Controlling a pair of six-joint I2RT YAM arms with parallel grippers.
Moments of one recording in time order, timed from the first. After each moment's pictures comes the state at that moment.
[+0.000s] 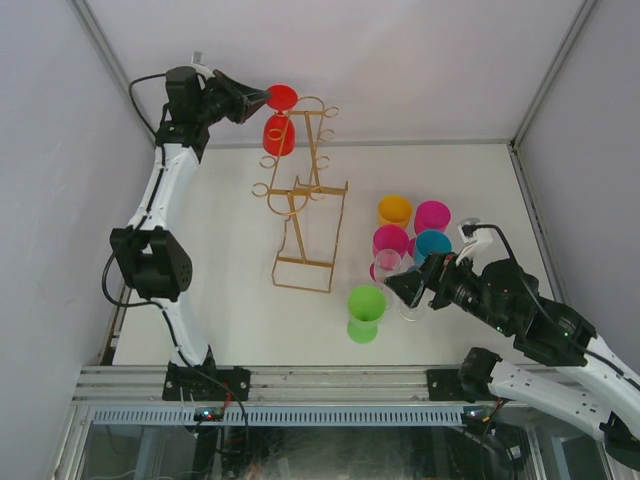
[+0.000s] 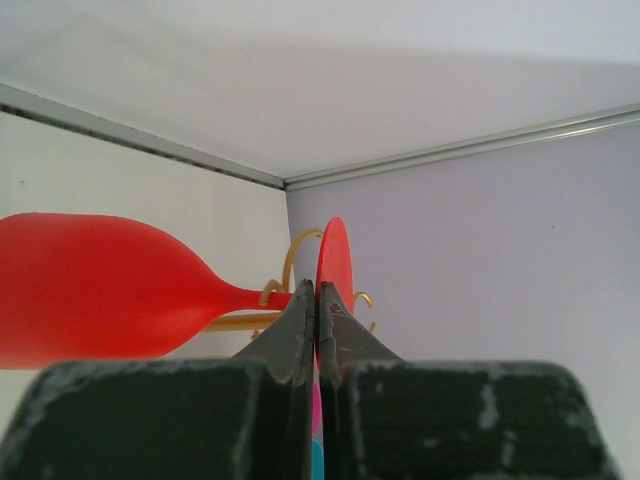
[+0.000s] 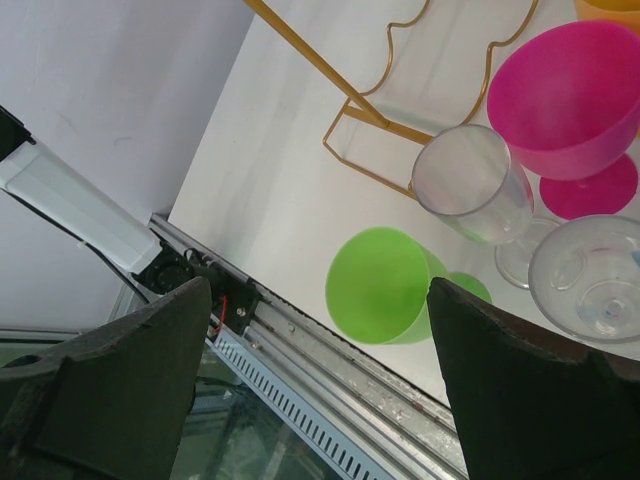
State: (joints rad) left arm -0.07 1.94 2.00 -0.21 0.56 -1.10; right arm 0.93 0.55 0.92 -0.71 0.17 0.74
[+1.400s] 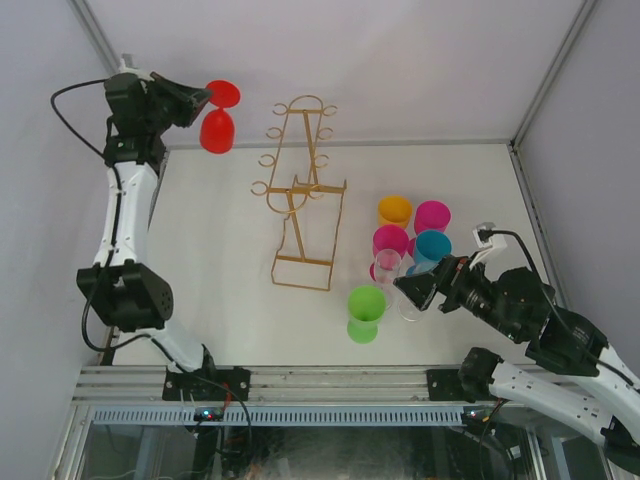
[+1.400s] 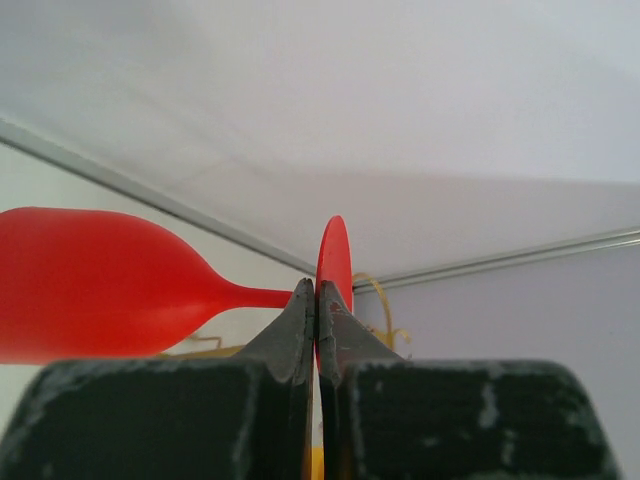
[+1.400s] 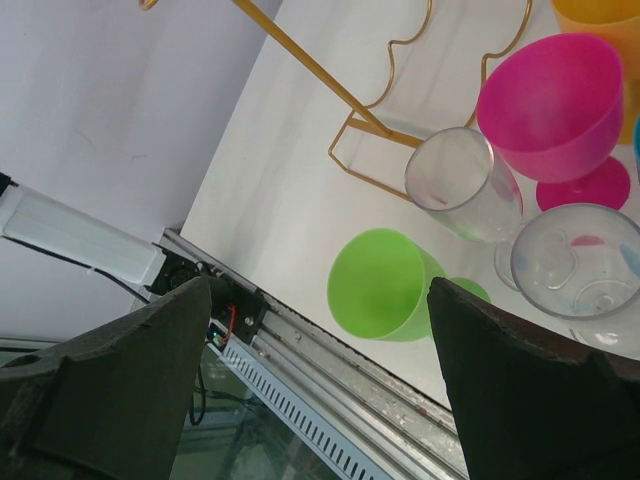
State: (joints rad) left arm 0.07 1.72 1.87 -0.27 0.39 -1.01; right arm 0.93 0.47 0.91 -0.73 0.20 0.76
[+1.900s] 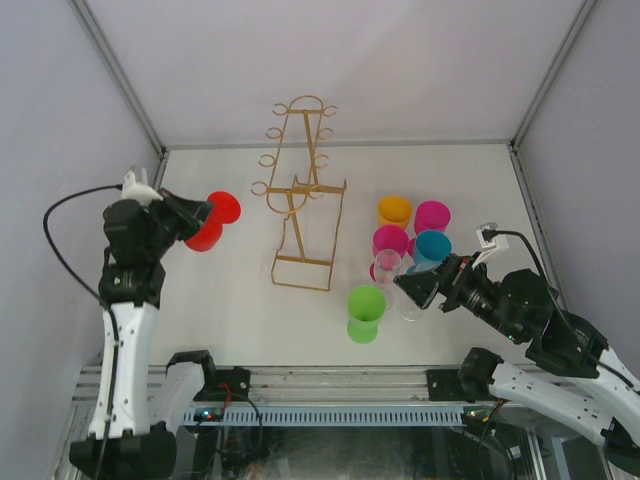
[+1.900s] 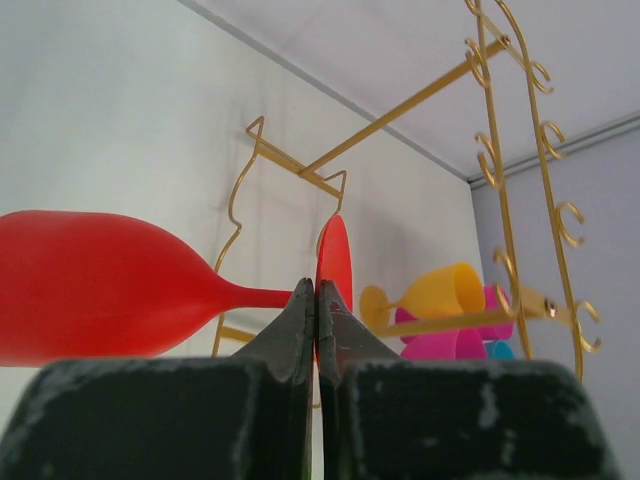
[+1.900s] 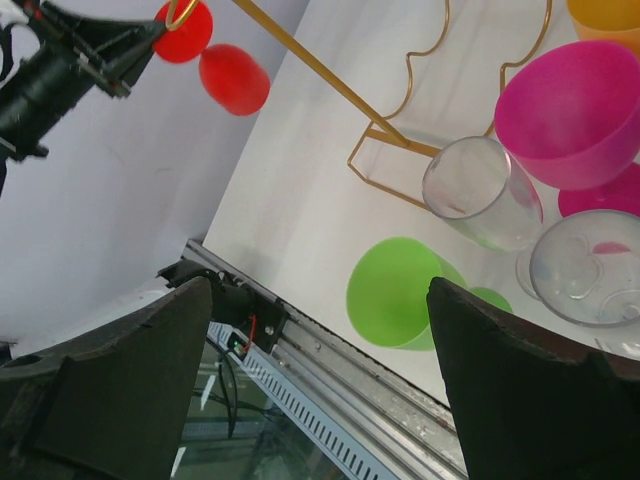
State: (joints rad) left arm 0.10 0.90 1.01 -0.40 0.34 -0.71; right arm 0.93 0.45 0.90 -0.70 0.20 0.78
